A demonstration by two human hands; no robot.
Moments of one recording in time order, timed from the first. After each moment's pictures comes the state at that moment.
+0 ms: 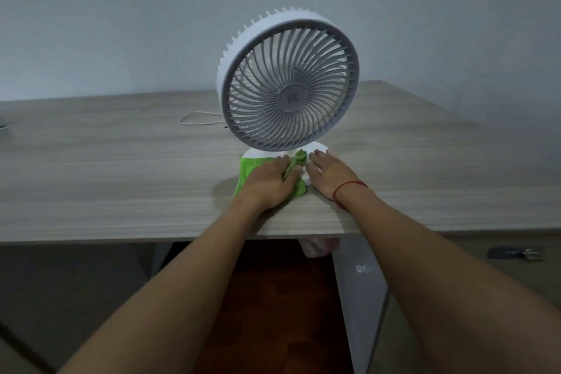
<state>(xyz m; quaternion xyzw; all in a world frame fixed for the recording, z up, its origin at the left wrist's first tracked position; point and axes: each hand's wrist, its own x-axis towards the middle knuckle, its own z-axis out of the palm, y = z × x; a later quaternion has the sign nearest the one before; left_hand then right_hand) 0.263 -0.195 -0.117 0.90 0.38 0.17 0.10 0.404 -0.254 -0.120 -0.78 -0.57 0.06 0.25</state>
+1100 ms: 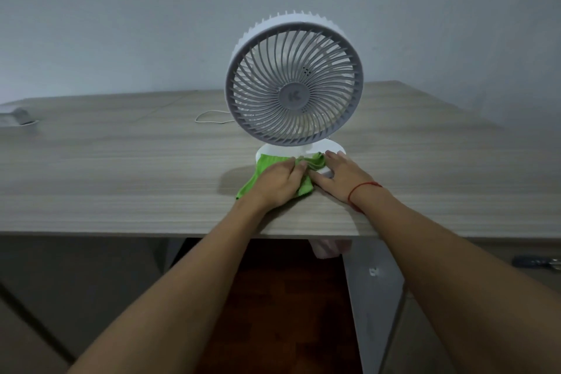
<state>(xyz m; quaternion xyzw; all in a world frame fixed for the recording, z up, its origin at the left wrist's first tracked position) 0.251 -0.192 -0.114 0.88 0.38 0.19 0.19 0.407 -0.250 -0.126 -0.78 -0.58 0.06 0.21</state>
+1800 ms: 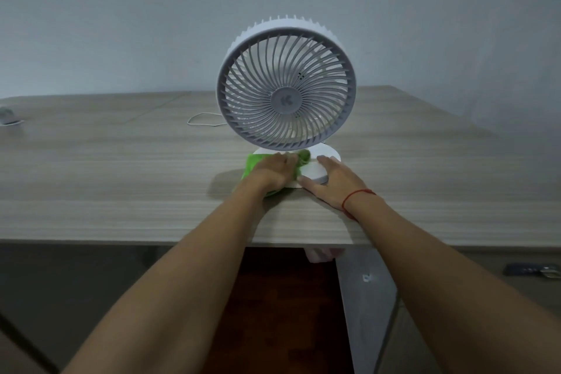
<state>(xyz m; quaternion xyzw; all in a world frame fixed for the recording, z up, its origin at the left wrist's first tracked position) 0.277 -0.170 -0.090 0.86 0.45 0.11 0.19 0.405 -0.252 -0.125 -0.78 -0.55 0.08 0.28</state>
